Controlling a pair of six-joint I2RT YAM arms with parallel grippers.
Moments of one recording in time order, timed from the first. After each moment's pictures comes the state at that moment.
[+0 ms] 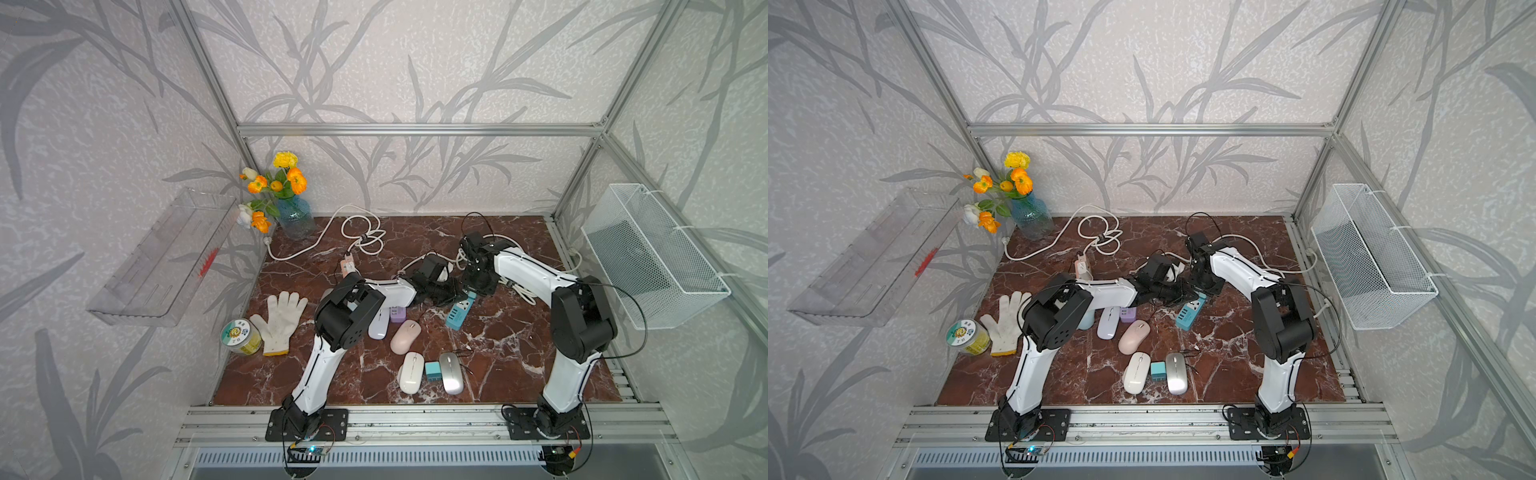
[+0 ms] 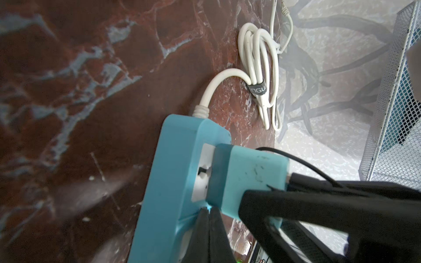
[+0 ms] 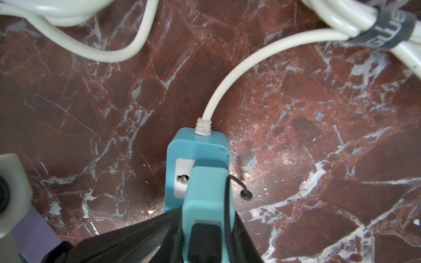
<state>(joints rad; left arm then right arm) -0.73 2.20 1.40 0.11 0.54 -0.96 0.42 1.85 1.40 -0.92 0.06 0.86</state>
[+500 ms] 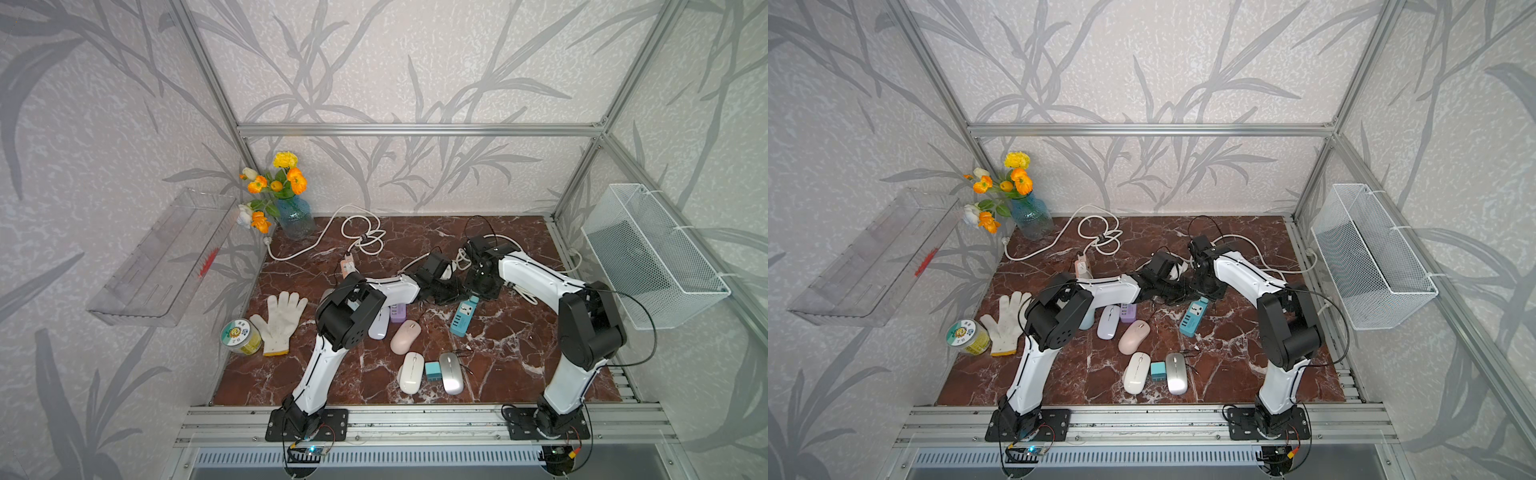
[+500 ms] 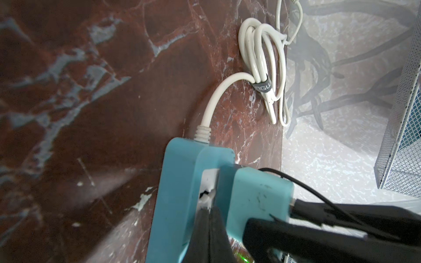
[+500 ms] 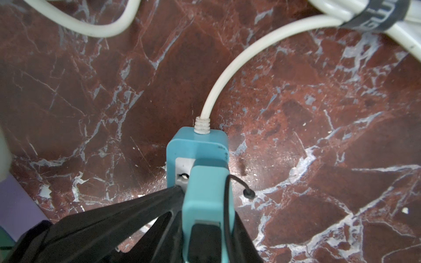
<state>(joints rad) -0.74 2.22 1.46 -0.01 0.53 -0.91 0.42 1.79 1.34 -0.93 0.05 0.83</state>
